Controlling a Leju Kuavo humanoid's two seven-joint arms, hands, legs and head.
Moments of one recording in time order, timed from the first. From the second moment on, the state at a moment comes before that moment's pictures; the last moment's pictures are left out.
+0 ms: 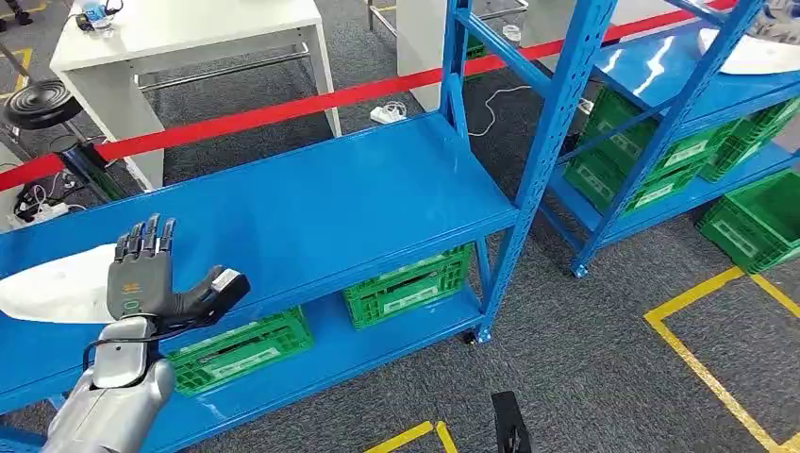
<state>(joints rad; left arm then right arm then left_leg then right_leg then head) -0.80 -0.11 -0.24 -0.30 -1.54 0.59 0.07 -0.09 0.22 -1.13 -0.19 0.91 0.01 -0.32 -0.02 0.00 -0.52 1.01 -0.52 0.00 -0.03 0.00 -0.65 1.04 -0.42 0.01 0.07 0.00</state>
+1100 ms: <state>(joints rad) -0.78 -0.11 -0.23 -0.30 -1.54 0.60 0.07 -0.09 0.22 -1.13 -0.18 0.91 0.01 -0.31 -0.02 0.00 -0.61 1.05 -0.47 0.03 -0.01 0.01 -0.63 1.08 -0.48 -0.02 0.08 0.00</state>
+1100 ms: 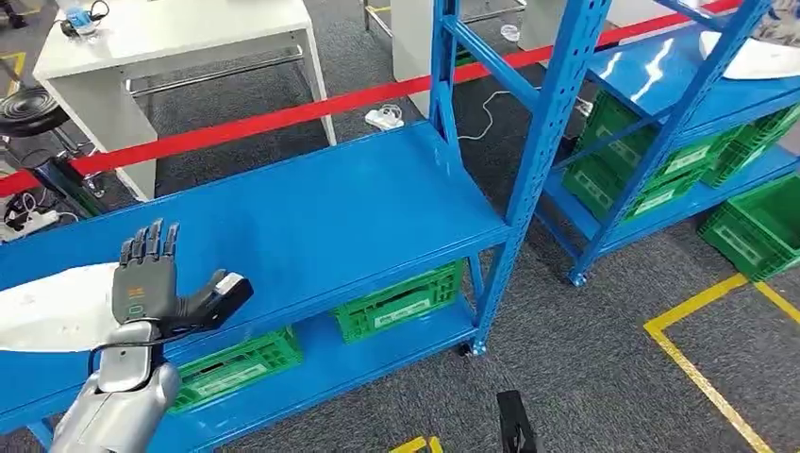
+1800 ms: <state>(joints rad) -0.78 -0.09 -0.23 -0.30 -1.57 0.68 0.11 -0.09 0.20 -1.13 -0.18 0.92 0.00 -0.27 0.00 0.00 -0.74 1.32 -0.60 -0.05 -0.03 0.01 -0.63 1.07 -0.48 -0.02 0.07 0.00</state>
